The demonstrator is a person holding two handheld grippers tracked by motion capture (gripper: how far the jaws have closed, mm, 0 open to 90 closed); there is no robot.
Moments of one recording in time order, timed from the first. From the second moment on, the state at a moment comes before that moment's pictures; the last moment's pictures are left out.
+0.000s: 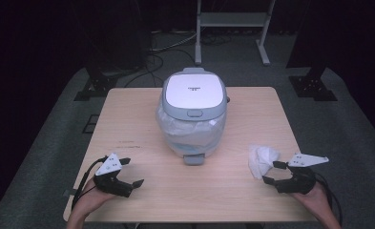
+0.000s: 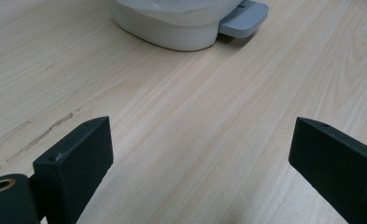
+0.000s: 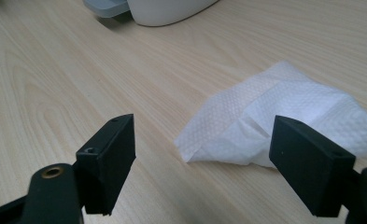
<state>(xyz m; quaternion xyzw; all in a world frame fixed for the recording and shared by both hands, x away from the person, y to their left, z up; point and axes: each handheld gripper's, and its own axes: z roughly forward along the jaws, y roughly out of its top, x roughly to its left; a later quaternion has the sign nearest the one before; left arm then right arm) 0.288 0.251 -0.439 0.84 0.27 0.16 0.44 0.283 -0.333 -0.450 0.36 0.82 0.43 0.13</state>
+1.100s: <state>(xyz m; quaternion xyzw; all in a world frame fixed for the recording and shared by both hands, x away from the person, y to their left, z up) 0.310 0.222 -0.356 0.87 0.18 0.13 0.45 0.280 -0.339 -0.446 0.36 0.81 0.44 0.14</state>
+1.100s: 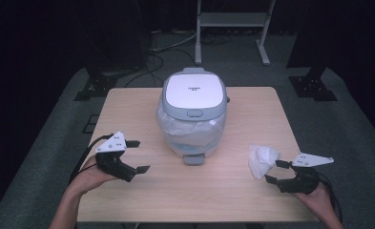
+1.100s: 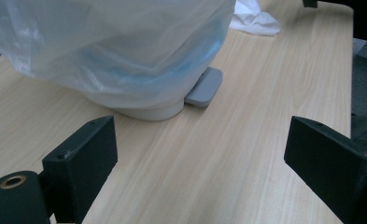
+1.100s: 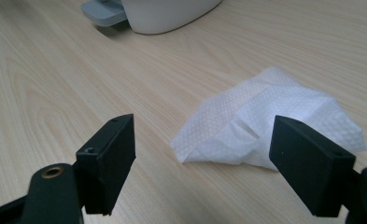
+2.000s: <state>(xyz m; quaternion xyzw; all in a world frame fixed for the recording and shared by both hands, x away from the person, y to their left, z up) 0.325 0.193 -0.278 0.87 0.11 0.14 0.46 0.279 -0.339 -0.444 0.36 0.81 0.44 0.14</state>
